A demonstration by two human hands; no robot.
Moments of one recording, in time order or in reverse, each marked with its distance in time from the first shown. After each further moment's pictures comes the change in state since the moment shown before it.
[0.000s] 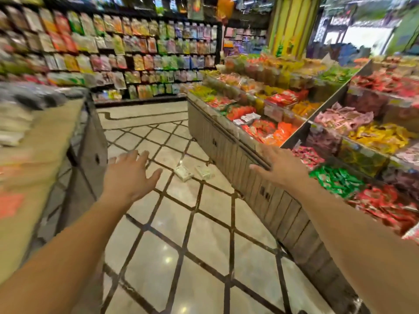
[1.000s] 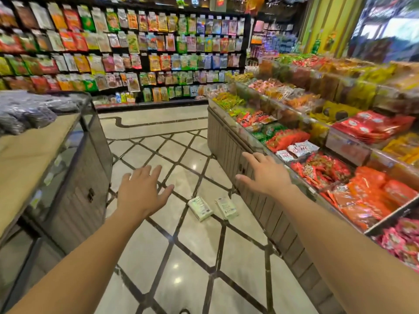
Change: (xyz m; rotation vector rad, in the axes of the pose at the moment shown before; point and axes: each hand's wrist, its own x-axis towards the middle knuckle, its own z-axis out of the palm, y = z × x) left_hand 0.537 -0.083 0.241 0.004 -0.089 -0.001; right_hand 0.612 -0.096 0.148 -0.058 -0.075 -0.133
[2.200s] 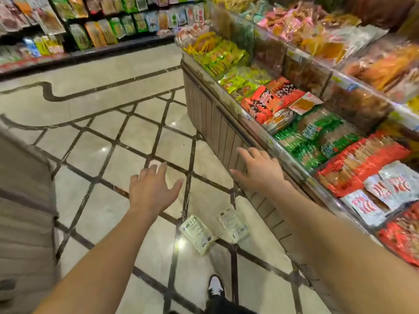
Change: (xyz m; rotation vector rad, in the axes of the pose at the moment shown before) left_hand 0.700 0.037 0.299 -0.064 -0.356 0.038; right_hand 0.682 0.106 0.225 0.094 -0.272 0.200
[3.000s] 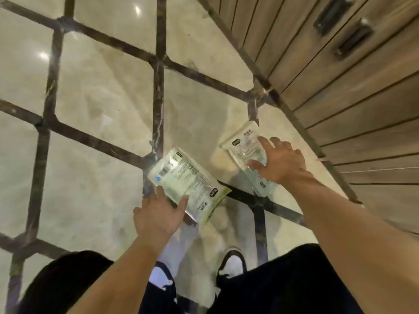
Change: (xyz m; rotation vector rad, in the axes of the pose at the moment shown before) left_hand 0.121 0.003 0.702 -0.128 -0.648 -0.211; right_hand 0.195 0.069 0.662 -0.003 -0.481 0.255
